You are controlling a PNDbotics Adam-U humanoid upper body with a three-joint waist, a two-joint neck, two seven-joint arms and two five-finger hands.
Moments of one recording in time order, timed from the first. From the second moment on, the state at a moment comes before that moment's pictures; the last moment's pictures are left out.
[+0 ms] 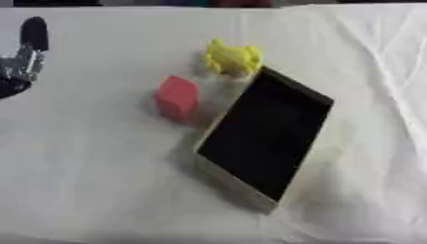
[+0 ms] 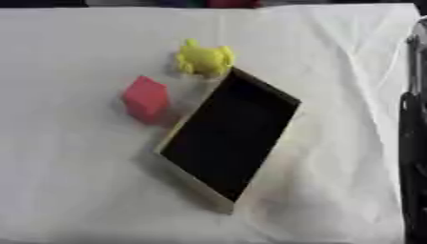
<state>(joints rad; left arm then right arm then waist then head) -0.26 0.91 -0.05 -1.99 -0.37 -0.27 0.18 -0.76 -0.25 -0.06 -1.81 0.17 -0.20 0.17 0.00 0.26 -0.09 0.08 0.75</state>
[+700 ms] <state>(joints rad) -0.42 0.98 -0.20 -1.99 -0.39 -0.21 -0.10 -0.77 -0.24 -0.05 -1.81 0.17 -0.21 0.18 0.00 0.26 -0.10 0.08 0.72</state>
